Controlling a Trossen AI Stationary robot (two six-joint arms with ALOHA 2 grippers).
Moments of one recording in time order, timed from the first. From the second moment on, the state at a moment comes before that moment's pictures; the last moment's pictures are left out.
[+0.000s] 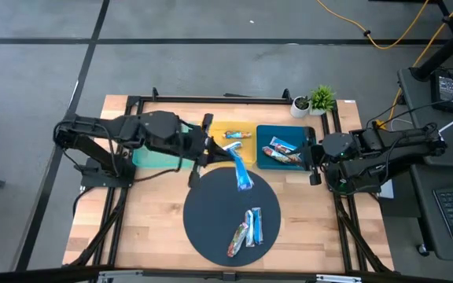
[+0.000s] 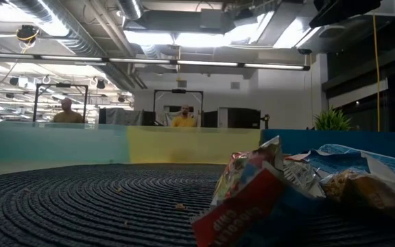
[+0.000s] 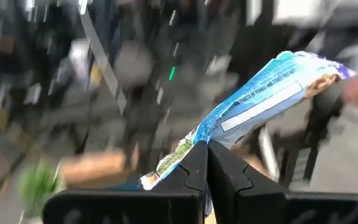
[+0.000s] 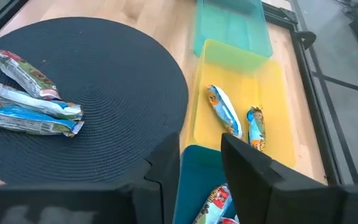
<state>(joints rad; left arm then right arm) -0.18 1.42 1.65 -0.36 -0.05 0.09 0.18 0.81 0.89 -0.70 0.21 -0.19</state>
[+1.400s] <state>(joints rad) 0.02 0.92 0.70 -1.02 -0.44 -0.72 0.18 0.81 0.89 -0.70 0.21 -0.08</state>
